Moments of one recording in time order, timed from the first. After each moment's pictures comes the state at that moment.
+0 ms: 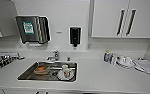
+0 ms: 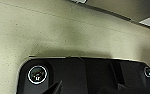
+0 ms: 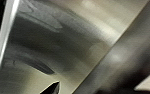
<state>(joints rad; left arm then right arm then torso) 1.51 2.83 -2.41 0.03 -0.18 -0.08 -0.94 2.33 -1.94 0.16 0.04 0.74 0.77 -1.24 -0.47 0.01</state>
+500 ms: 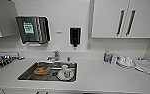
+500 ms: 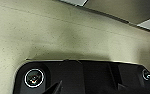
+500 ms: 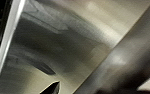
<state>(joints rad) 1.51 2.84 -2.41 0.03 -0.20 -0.08 -0.98 2.33 -1.93 0.17 0.12 0.68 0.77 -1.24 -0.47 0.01</state>
